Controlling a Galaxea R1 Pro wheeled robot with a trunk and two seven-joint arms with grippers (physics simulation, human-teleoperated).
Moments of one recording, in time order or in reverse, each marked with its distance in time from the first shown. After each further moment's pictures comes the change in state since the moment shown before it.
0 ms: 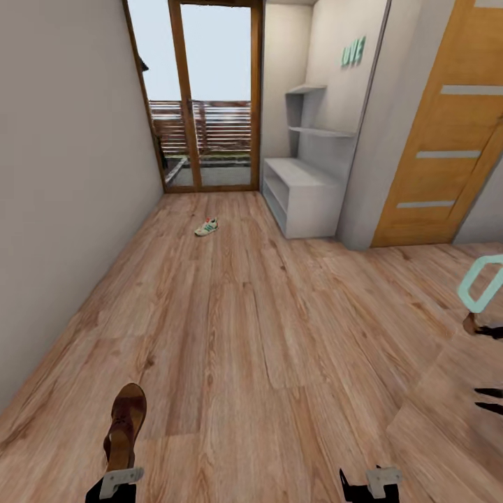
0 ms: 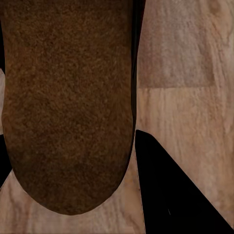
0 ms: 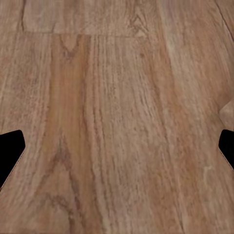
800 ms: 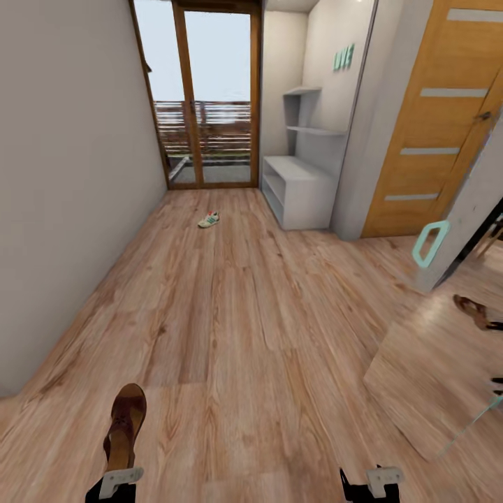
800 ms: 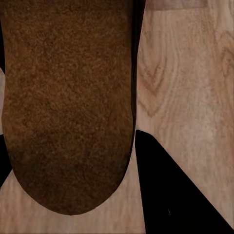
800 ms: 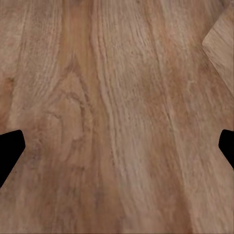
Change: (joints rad) left arm 0.000 0.001 0.000 0.000 0.000 0.000 0.000; right arm 0.000 0.000 0.000 -0.002 -0.003 0.000 -0.004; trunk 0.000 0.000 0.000
